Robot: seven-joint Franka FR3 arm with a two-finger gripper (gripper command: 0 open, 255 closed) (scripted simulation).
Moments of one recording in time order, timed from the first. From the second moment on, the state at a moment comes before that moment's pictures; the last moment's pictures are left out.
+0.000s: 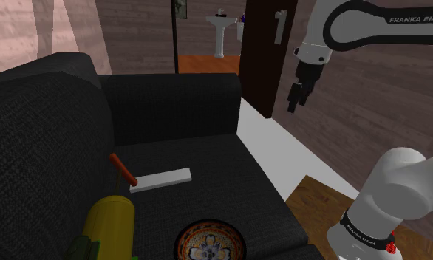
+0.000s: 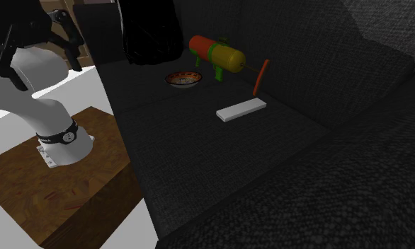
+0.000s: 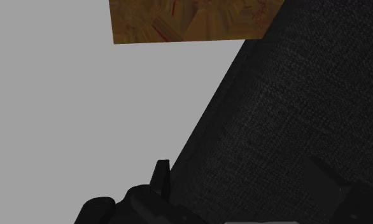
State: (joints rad) arm -0.01 -0.76 -0.06 -2.39 -0.05 1.68 -0.06
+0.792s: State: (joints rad) arm 0.09 -0.44 0.02 -2.29 -0.01 1.87 -0.10
